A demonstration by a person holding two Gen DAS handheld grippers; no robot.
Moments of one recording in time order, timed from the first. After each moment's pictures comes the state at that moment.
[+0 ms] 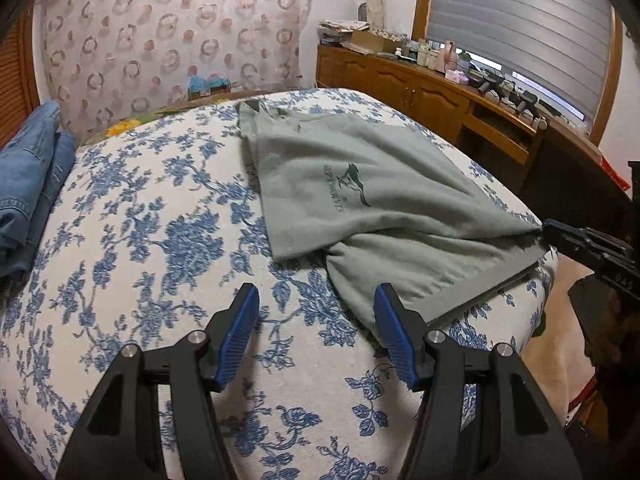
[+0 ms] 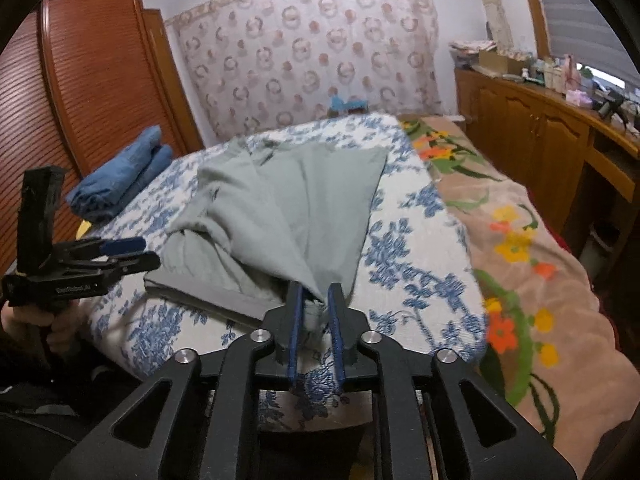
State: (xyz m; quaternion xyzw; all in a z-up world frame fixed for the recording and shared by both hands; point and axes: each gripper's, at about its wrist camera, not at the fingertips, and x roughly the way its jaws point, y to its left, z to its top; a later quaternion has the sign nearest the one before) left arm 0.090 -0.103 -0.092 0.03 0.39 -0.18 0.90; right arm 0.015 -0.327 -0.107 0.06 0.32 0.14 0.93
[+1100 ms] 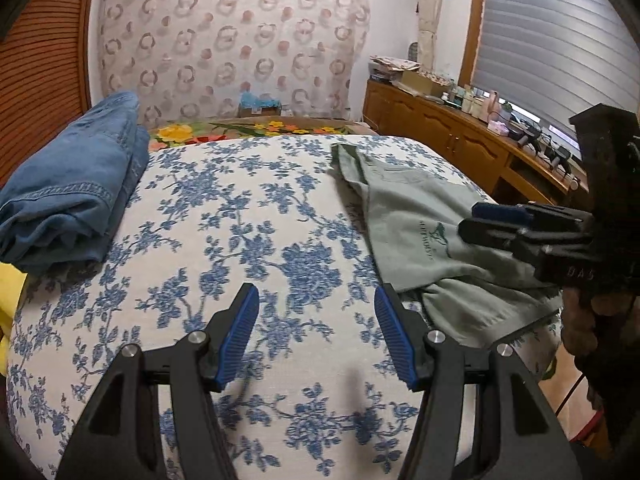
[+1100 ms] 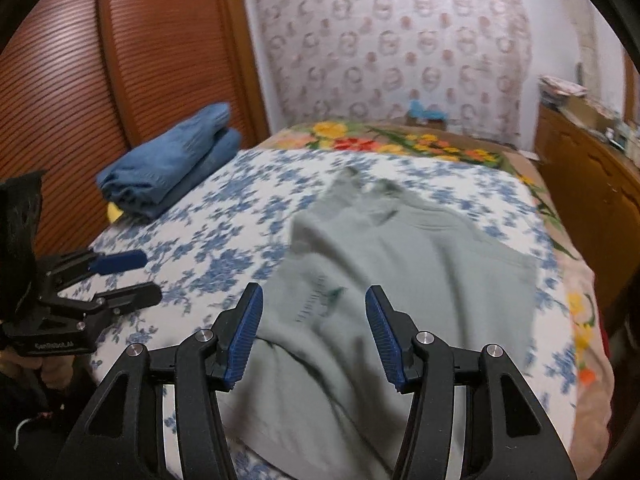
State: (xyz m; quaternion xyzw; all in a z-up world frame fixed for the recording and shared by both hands) left arm 0.091 -0.025 -0.072 -0.02 0.35 -0.11 0.93; right arm 0.121 -0.191 -0.077 -0.04 0.34 0.27 0.90
